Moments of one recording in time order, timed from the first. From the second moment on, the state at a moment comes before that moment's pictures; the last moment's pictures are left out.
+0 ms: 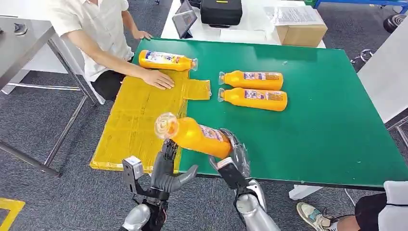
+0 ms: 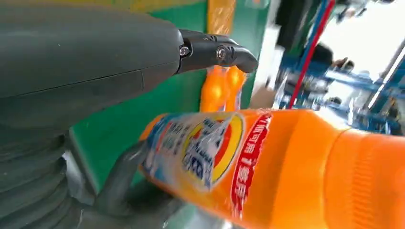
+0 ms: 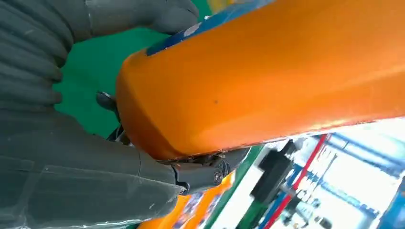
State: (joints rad) left arm -0.08 -0.21 -0.48 -1.22 0.49 0.19 -0.50; right arm -0.20 0.17 0.36 -0.97 0.36 -0.46 -0.67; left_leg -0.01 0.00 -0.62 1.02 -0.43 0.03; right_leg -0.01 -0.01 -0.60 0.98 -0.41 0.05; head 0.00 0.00
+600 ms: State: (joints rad) left arm -0.10 -0.22 -0.48 -1.26 0.63 0.04 -0.48; right arm -0.21 0.19 0.49 -0.92 0.35 -0.45 -0.68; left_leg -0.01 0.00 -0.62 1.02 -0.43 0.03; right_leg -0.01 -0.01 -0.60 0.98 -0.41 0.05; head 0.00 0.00
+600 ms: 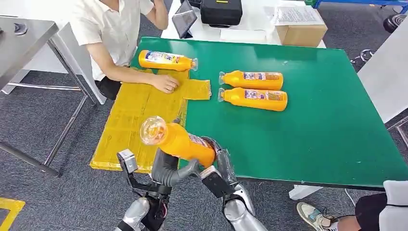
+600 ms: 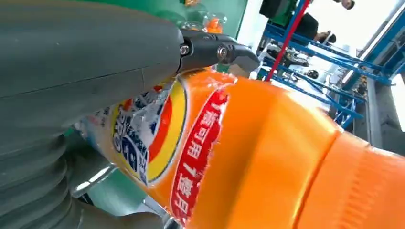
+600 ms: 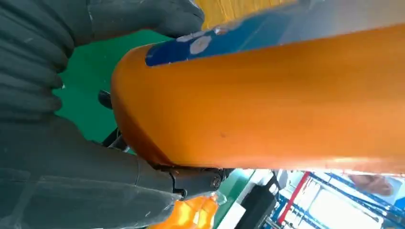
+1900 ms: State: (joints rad) left arm -0.10 -0.22 -0.43 -1.27 0.73 0.05 -0.43; right arm -0.22 0.22 0.62 -0.79 0.43 -0.61 -0.69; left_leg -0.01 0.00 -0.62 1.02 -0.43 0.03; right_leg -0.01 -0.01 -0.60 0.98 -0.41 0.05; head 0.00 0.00
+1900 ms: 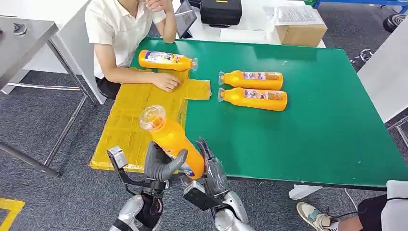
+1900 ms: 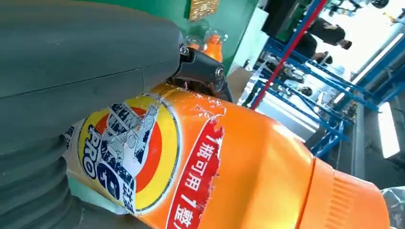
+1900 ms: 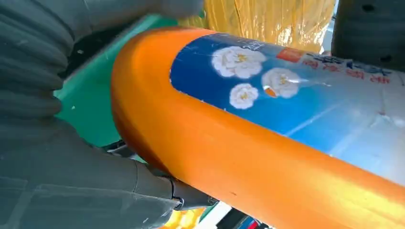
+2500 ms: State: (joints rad) left arm 0.02 -0.22 -0.32 -1.48 0.93 -0.13 -0.33; right arm -0.10 0.19 0.69 -0.97 0.19 -0.58 -0.70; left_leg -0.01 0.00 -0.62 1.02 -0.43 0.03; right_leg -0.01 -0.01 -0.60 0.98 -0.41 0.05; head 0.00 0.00
